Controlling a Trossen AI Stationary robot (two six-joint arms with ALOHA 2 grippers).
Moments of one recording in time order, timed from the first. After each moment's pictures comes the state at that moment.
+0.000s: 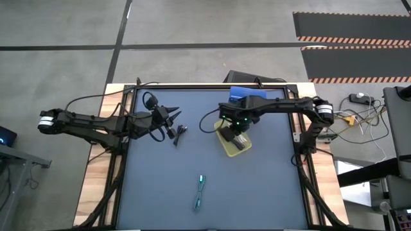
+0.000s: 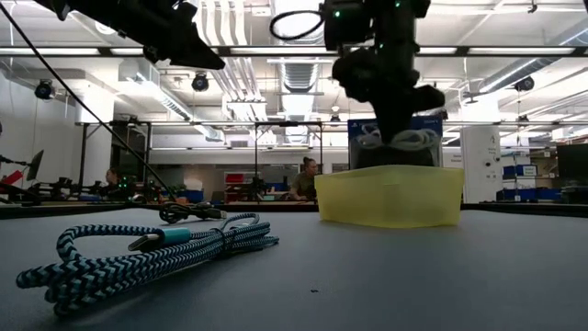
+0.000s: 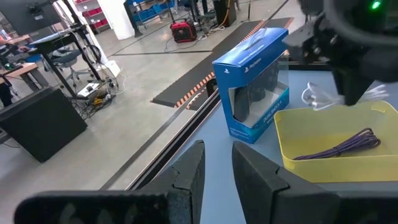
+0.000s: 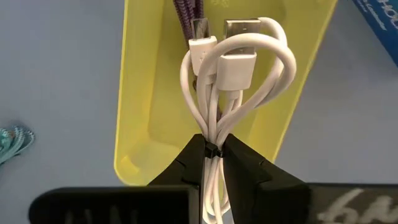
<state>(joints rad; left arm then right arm) -0.02 0.94 0.65 0.04 -0.66 0.07 -0.18 1.76 1.45 -1.14 -0.11 0.76</state>
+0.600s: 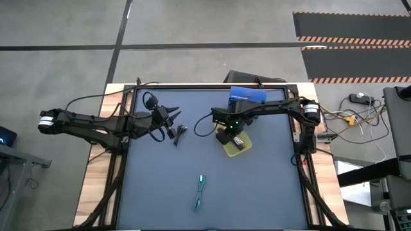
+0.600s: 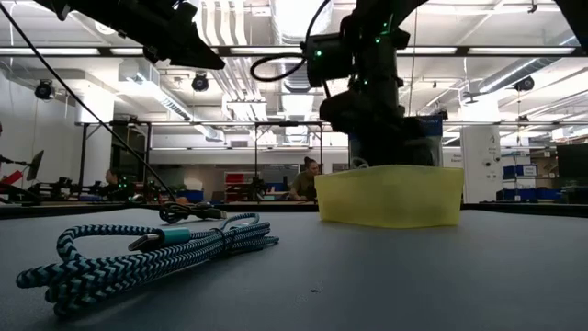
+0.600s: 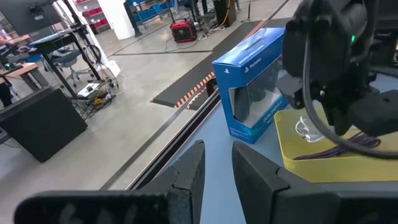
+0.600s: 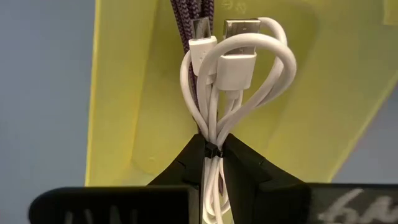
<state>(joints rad) -0.02 0.94 0.65 0.04 -0.66 0.07 -0.19 1.91 1.45 -1.06 -0.10 0.68</state>
